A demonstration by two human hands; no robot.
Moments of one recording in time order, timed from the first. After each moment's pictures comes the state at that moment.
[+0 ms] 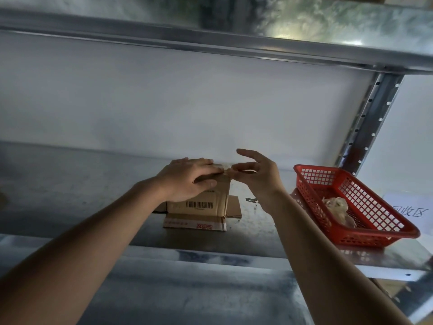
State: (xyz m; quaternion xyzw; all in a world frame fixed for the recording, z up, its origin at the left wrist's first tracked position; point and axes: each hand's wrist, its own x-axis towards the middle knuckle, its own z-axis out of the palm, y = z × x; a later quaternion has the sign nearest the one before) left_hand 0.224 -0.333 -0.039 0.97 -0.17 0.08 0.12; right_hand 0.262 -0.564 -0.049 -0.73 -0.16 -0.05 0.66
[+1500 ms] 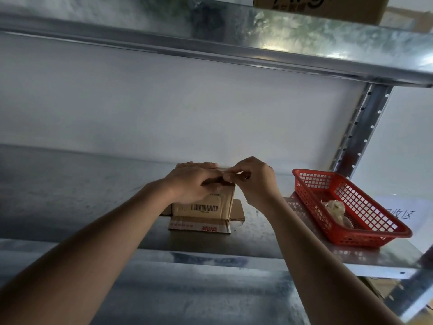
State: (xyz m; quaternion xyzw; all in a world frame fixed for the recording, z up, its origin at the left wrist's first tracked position) left_hand 0.227 -0.332 -0.036 0.97 -0.19 0.07 0.13; right_hand 0.241 -0.545 -0.037 -0.86 -0.23 -0.21 0.41
